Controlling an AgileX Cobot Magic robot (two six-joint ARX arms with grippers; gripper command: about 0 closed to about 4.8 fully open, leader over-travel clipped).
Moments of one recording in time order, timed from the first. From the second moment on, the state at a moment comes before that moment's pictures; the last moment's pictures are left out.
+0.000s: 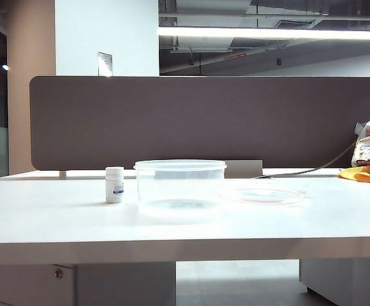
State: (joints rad) left arm -0.28 0.43 0.61 -0.49 0.11 -0.04; right arm -0.04 0.82 0.63 -0.60 -0.42 -0.05
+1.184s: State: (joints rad) left arm 0.08 0.00 0.01 0.06 0.08 0.00; right arm -0.04 0.82 0.63 -0.60 -0.42 -0.05
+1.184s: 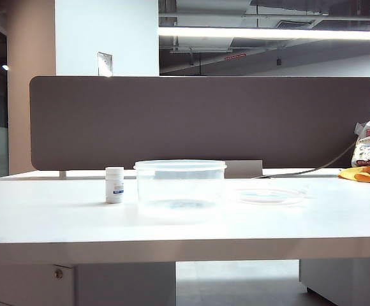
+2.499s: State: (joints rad) left arm 0.05 0.00 0.01 -0.04 0.07 0.00; right arm -0.02 0.66 0.61 -0.48 -0.36 -0.15
